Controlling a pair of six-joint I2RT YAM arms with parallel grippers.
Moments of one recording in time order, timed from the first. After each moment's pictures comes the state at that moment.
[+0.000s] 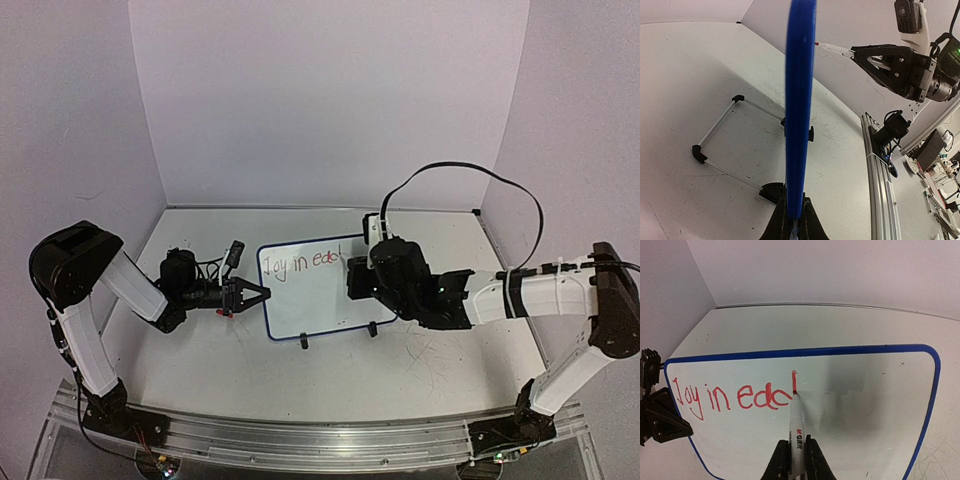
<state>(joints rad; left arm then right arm) -0.46 1.81 0.53 1.07 0.91 -0.41 1.02 1.57 0.96 0.16 0.55 0.46</state>
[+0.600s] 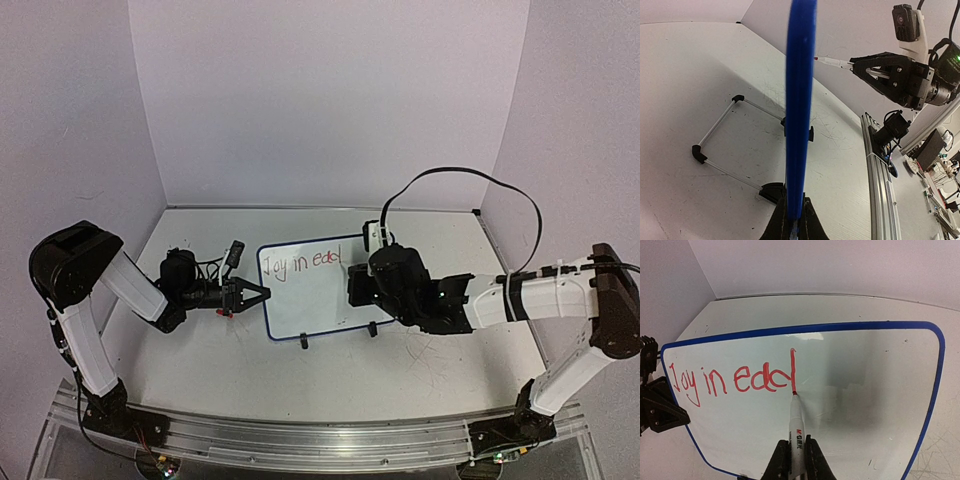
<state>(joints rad) -0.46 1.81 0.53 1.07 0.91 -0.41 1.04 1.56 0.93 0.14 0.55 0.50</state>
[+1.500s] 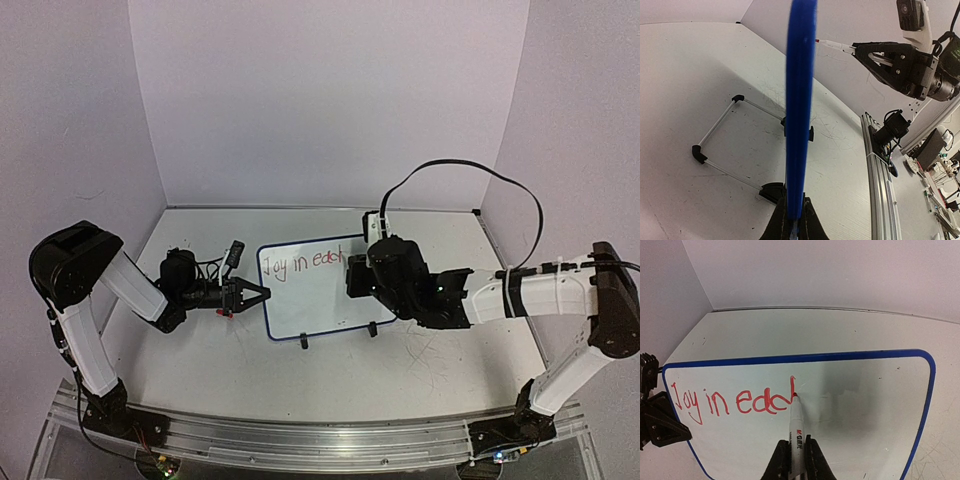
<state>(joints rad) -0.46 1.81 0.53 1.07 0.92 -0.41 1.03 1.57 0.98 0.15 0.59 0.46</state>
